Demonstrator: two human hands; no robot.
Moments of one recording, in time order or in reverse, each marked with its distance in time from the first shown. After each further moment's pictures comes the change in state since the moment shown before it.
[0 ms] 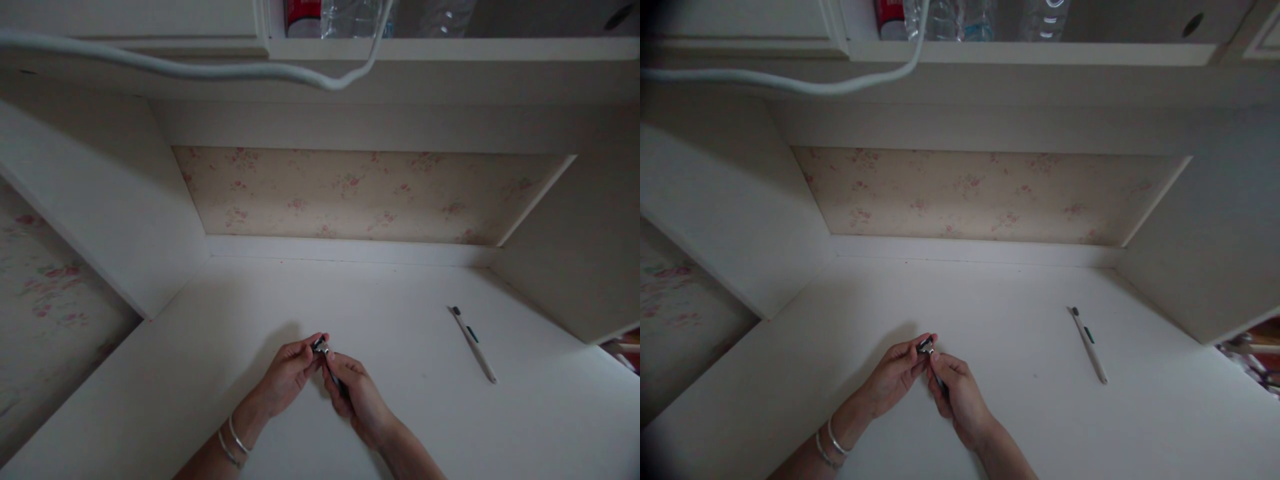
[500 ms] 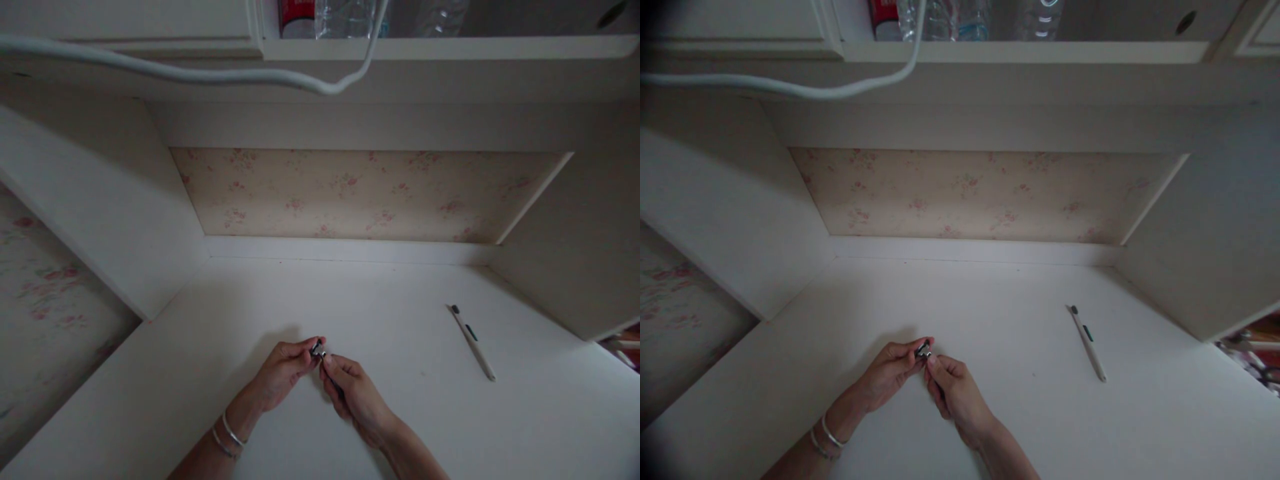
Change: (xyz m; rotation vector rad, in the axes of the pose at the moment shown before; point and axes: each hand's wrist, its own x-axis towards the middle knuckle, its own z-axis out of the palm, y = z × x) left_hand -0.001 0.007 -0.010 0.203 -0.060 -0.035; right_hand -0.002 -0.001 -0.002 -0.168 -0.075 -0.071
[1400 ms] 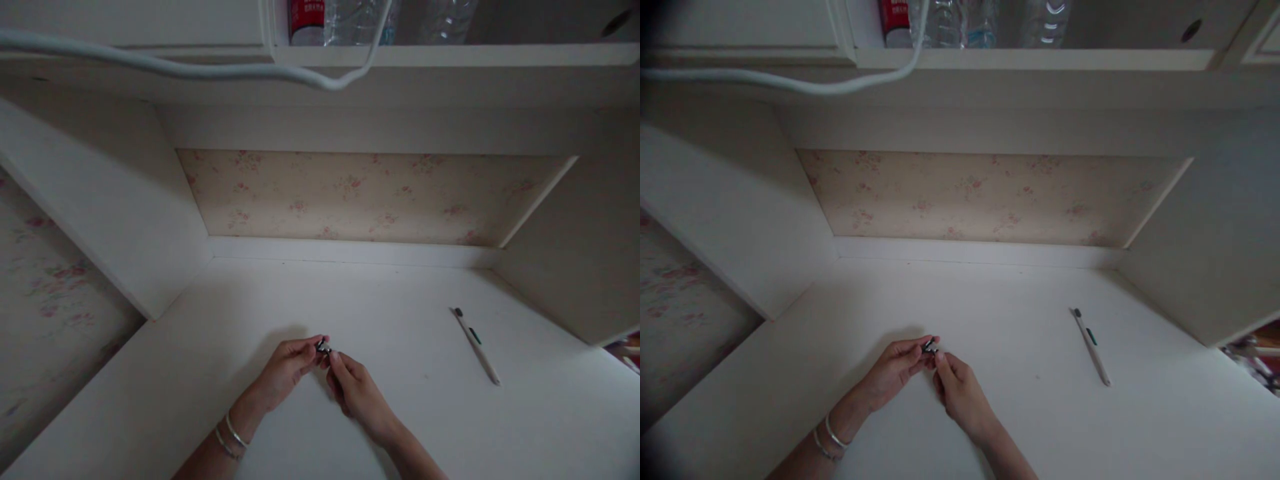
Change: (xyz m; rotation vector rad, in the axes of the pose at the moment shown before) left_hand 0.002 0.004 0.004 -0.032 -0.015 0.024; right_hand 0.005 0.006 -0.005 -0.296 0.088 -0.071
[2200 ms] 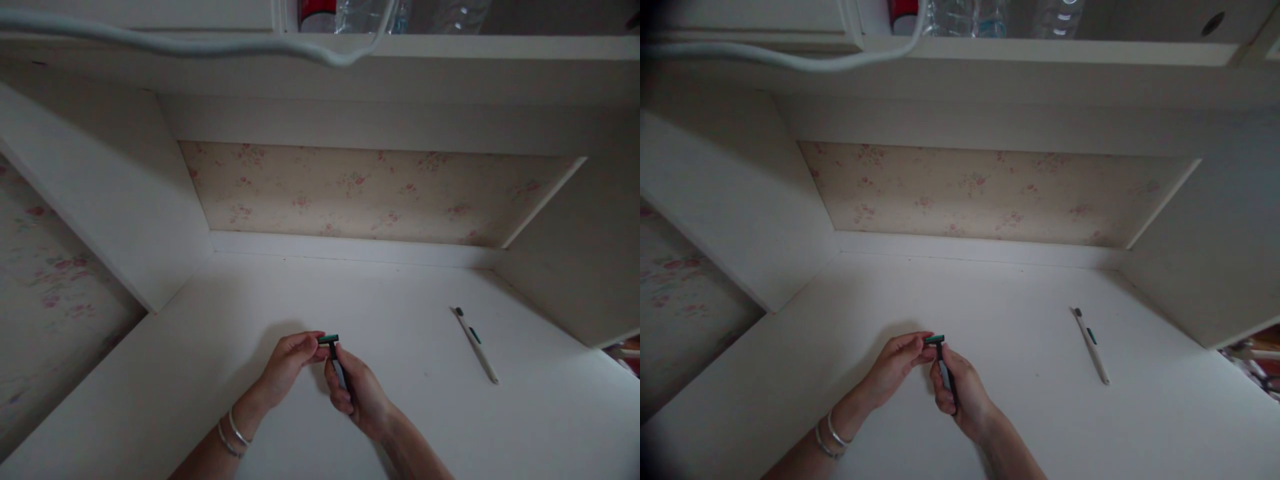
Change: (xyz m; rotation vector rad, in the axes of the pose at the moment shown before) left_hand -0.001 -0.001 0.006 0.160 0.120 0.061; right_hand 0.005 0.002 -0.001 0.658 -0.163 0.227
